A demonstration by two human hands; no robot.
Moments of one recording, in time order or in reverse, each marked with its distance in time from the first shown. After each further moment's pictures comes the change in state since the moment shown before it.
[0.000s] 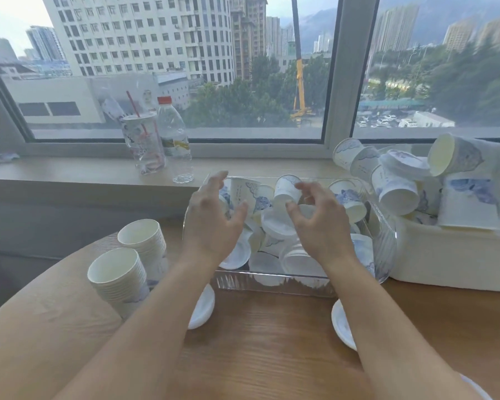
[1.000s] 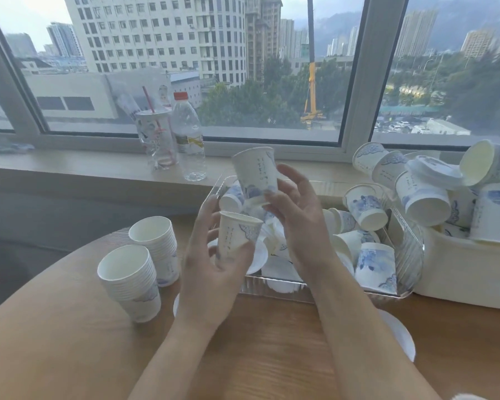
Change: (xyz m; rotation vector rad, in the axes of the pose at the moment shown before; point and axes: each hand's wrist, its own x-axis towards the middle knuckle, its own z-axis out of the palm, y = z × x) left_hand -0.078 -0.003 -0.017 -0.486 0.113 -0.101; right_hand -0.010 -0.053 0.037 1.029 -0.260 0.171
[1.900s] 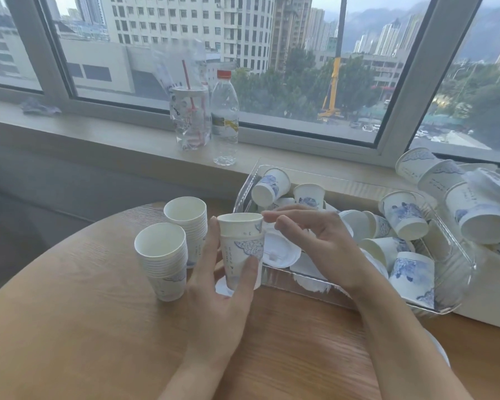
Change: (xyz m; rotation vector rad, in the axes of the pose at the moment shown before) left_hand -0.041 -0.019 -0.029 -0.111 0.171 -0.079; right_hand -0.015 0.008 0.000 -0.661 -0.406 -0.076
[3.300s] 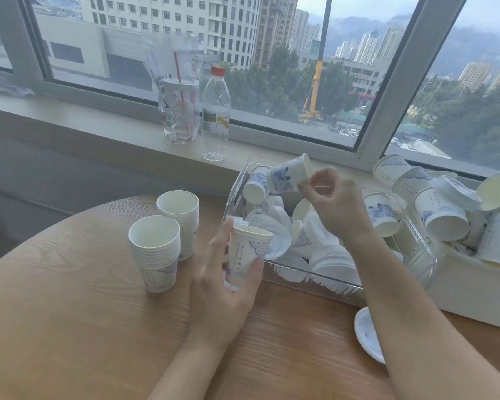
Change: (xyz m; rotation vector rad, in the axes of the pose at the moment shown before) left_hand 0.000 -0.026 0.004 0.184 -0.050 0.194; right_hand 0.036 -0.004 -0.042 -0.323 0.413 0.248
